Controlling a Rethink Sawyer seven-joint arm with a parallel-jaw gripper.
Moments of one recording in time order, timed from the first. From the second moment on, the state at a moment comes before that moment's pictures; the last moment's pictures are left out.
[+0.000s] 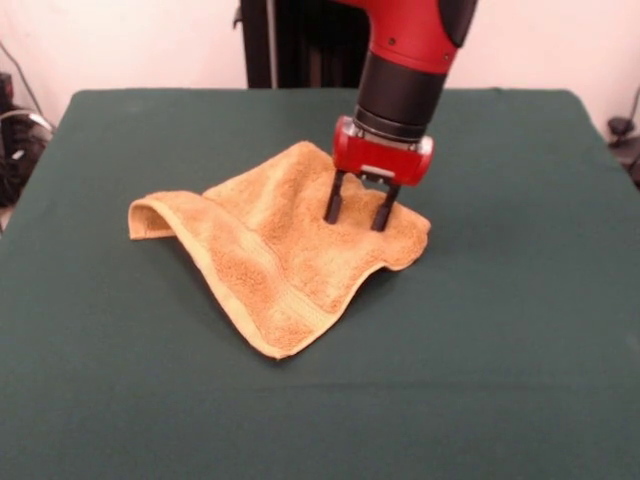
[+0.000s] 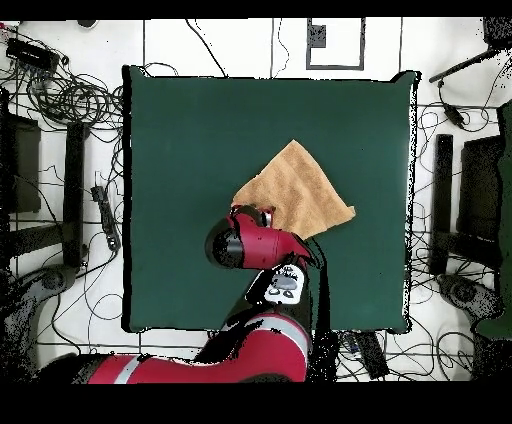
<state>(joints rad) 0.08 -0.36 -0.26 1.68 0.03 0.02 1.80</state>
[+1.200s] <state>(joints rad) 0.25 -0.36 -0.28 1.68 0.19 0.02 1.80</state>
